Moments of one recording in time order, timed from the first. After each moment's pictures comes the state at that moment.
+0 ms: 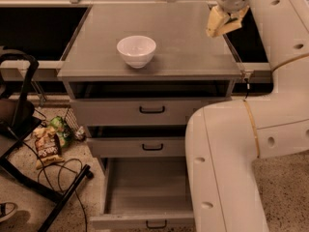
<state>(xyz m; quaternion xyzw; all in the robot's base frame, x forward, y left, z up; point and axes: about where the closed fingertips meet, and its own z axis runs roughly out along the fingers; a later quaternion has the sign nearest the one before) 0.757 -0.232 0.948 -0.20 0.95 -0.08 0.21</state>
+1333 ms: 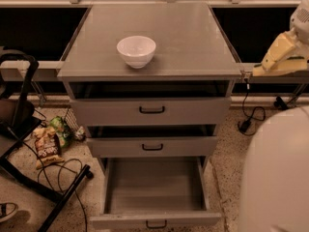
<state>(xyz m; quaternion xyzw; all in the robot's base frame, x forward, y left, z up) 0.576 -0.334 0.928 -0.10 0.99 0.04 0.08</state>
